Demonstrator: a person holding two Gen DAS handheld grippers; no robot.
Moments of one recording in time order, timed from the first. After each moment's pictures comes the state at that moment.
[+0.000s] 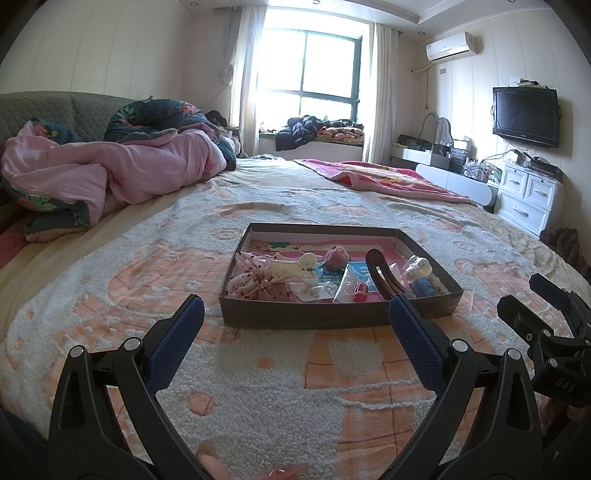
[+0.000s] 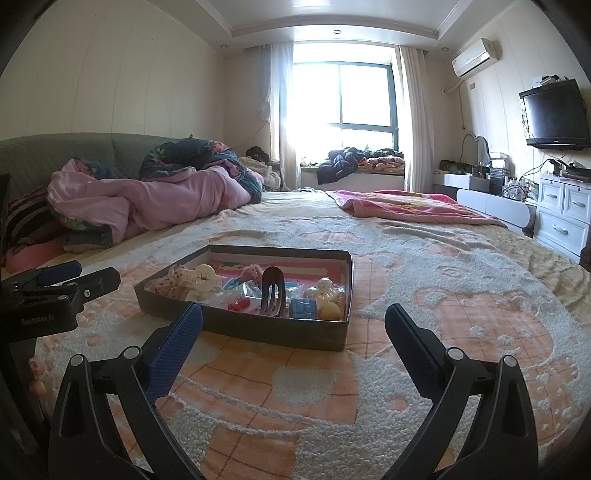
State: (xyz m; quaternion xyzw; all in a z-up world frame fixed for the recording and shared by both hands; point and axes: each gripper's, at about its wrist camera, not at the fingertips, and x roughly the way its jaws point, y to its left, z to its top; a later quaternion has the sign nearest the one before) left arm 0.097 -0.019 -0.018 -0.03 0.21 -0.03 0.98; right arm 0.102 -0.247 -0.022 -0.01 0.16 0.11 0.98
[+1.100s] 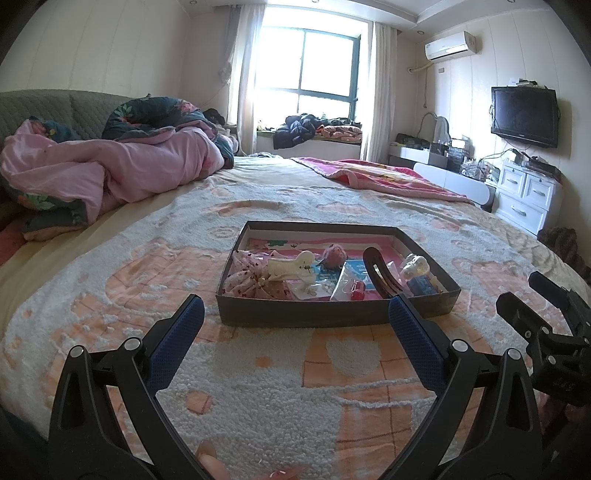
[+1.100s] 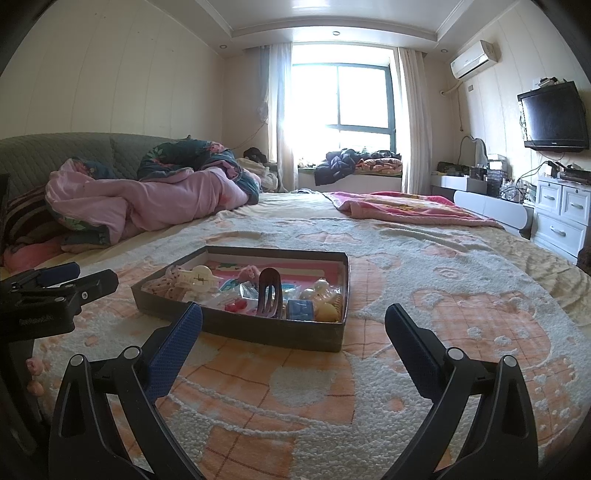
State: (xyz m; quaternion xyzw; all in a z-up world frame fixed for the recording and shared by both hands) left arm 0.099 -0.015 -0.016 -0.03 0.21 -0.04 0.98; right arm 0.101 -0.247 -0.021 -0.02 0.16 0.11 0.98
